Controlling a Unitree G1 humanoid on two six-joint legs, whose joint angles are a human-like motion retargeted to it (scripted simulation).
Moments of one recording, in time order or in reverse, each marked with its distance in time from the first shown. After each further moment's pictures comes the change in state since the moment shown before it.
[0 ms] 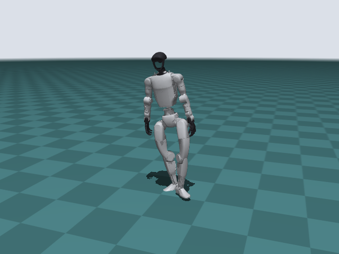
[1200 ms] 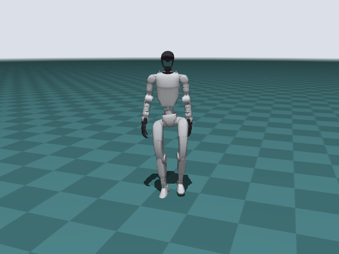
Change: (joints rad) left arm -0.102 -0.002 -0.113 0.006 0.007 0.006 -0.038; right arm -0.027 0.101 0.135 -0.227 -0.050 -0.067 0.044; waist 0.030 -0.099 0.026; left_leg -0.067 -0.161 -0.772 0.286 -0.026 -0.022; right_leg -0.167 0.032 0.525 0.098 0.137 0.100
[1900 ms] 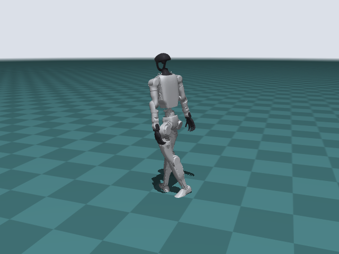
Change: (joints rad) left arm 0.124 0.030 0.159 0.036 0.015 0.039 -0.008; right arm -0.091 -0.107 -0.137 0.208 0.129 0.078 -0.084; waist -0.267 0.153 0.005; left_leg 0.416 0.121 1.045 -0.382 0.004 -0.232; right_leg -0.124 0.123 -0.539 -0.027 -0.048 -0.269
